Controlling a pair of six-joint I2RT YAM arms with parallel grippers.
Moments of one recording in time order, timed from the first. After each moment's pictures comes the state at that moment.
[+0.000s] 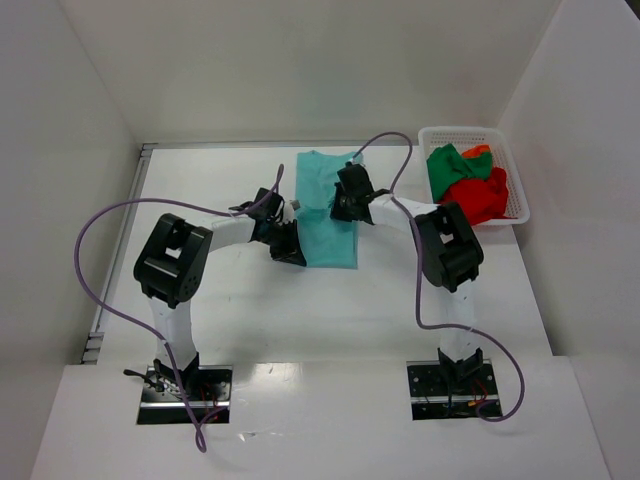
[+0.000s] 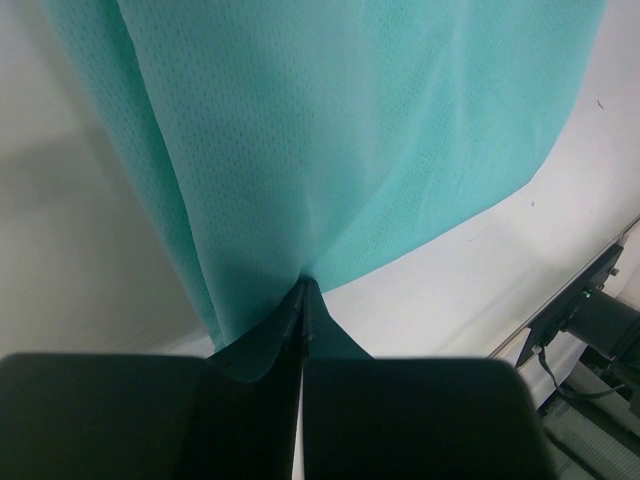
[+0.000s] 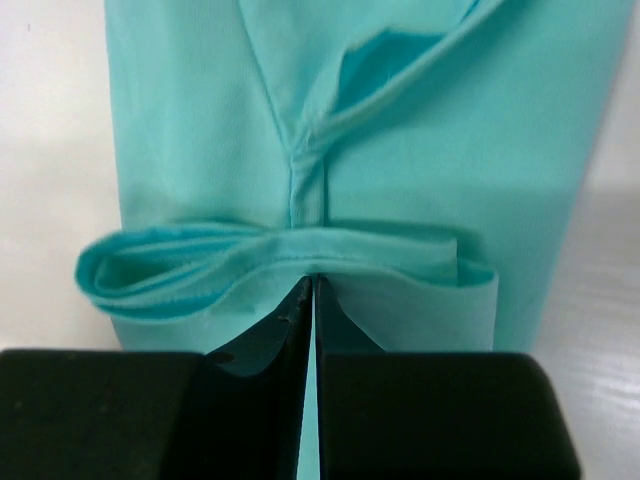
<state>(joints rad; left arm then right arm) -0.40 1.96 1.17 -0.31 0.52 -0.48 0.48 2.08 1.39 -0.10 0.02 0.60</state>
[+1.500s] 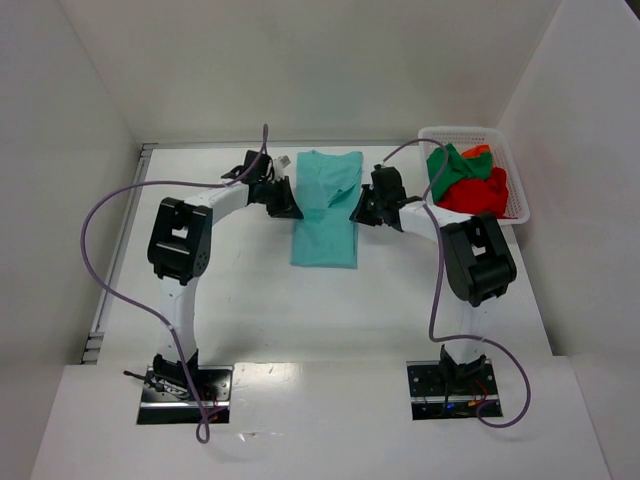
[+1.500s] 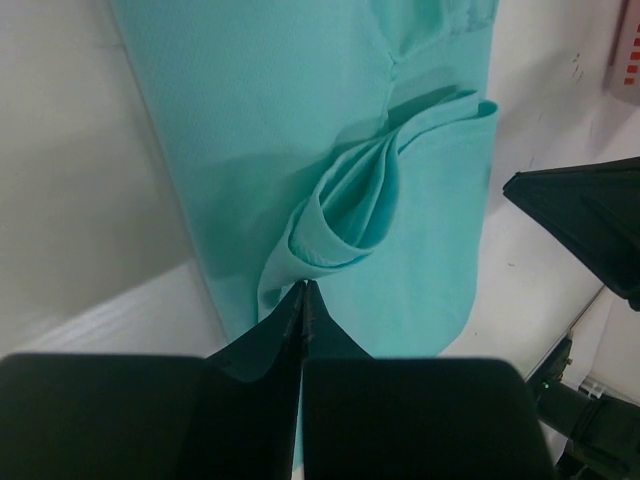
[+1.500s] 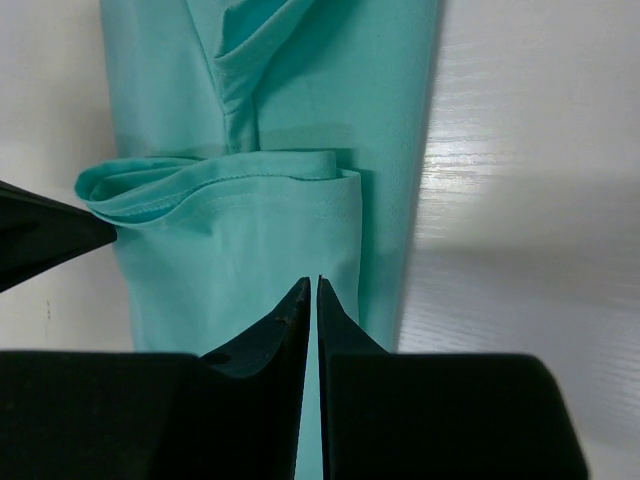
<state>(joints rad) -0.26 2.16 1.59 -0.35 0.56 -0.45 0.35 1.87 1.17 -0.04 -0.13 0.60</state>
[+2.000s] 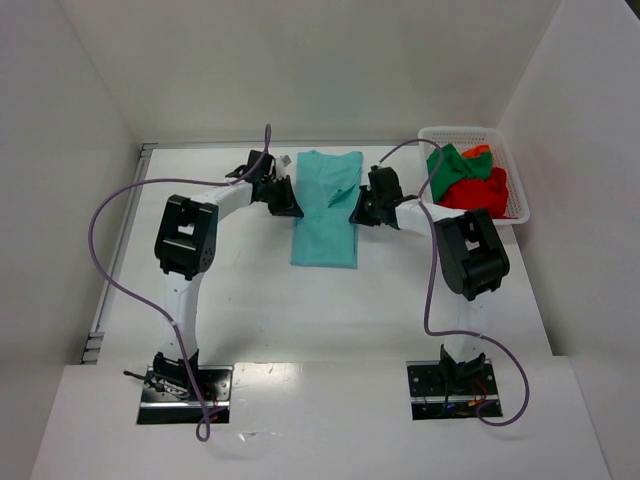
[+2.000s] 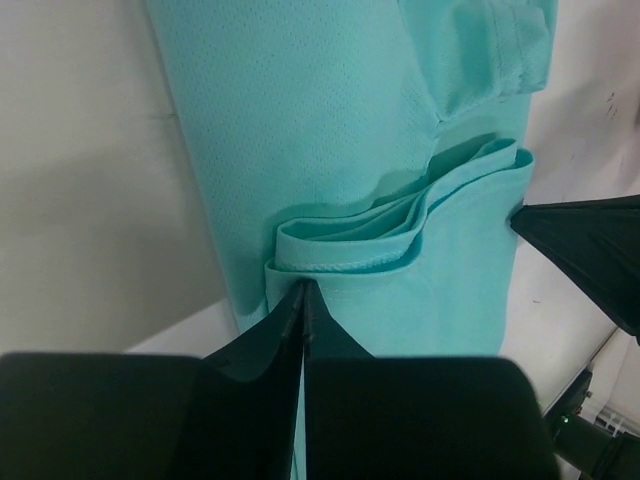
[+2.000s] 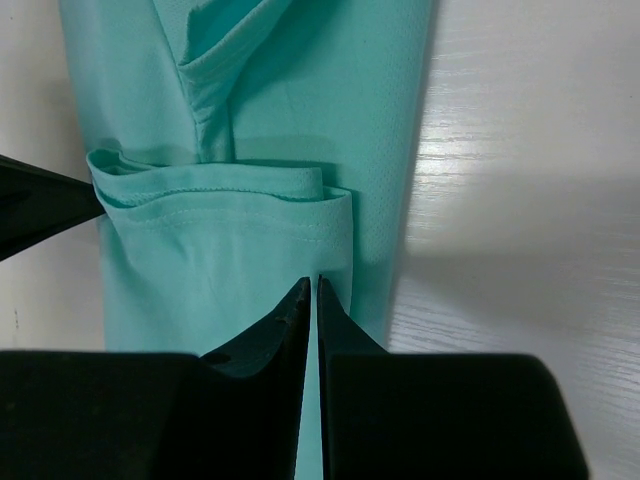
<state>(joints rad) -0.26 2.26 1.67 -0.33 0.52 -0.45 0.35 1.95 1.21 -0.04 -0.13 0.58</state>
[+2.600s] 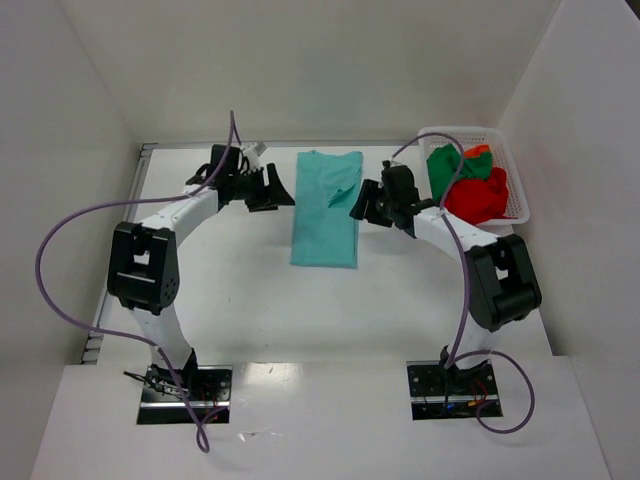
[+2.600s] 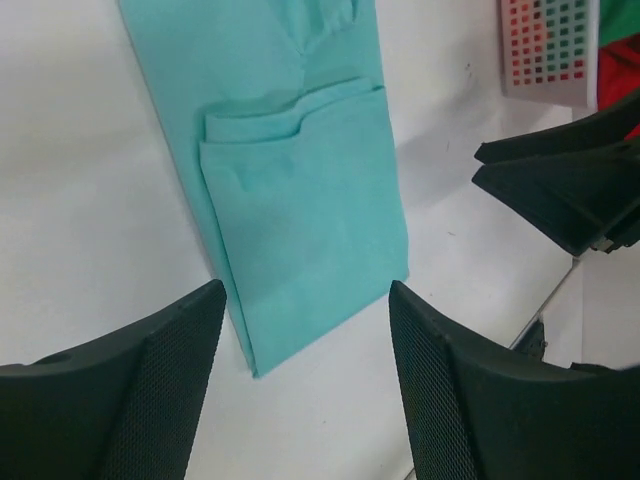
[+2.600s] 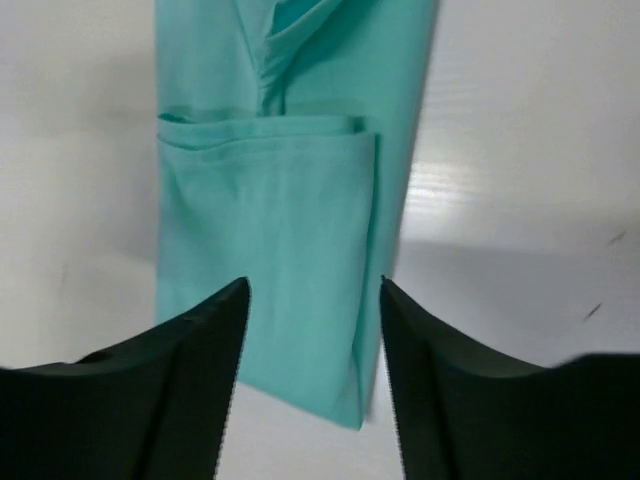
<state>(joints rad) -0.19 1.87 1.40 -0.28 0.60 -0.43 0.35 1.71 1.12 -0.12 -0.09 0.55</state>
